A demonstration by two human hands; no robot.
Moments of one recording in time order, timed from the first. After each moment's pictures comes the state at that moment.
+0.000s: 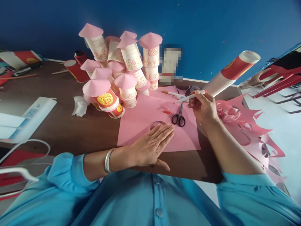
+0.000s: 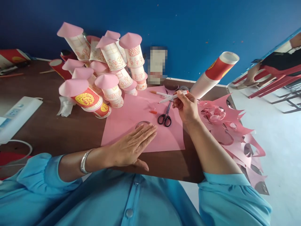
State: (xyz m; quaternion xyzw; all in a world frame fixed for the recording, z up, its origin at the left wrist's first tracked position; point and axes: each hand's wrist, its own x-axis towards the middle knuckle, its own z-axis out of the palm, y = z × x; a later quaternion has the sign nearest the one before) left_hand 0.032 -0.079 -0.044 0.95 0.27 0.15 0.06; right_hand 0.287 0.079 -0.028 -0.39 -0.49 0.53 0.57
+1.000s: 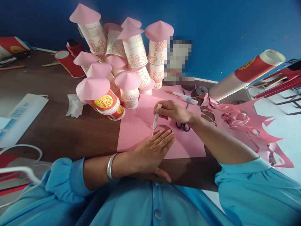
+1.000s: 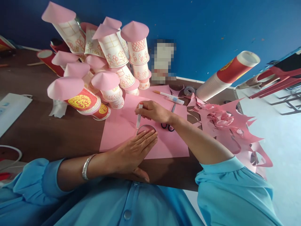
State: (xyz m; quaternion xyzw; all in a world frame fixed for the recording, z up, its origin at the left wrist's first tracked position) left_hand 0.030 -0.074 -0.051 0.94 0.28 0.13 0.17; right_hand 0.190 0.083 -0.013 -0.29 -0.74 0.59 0.16
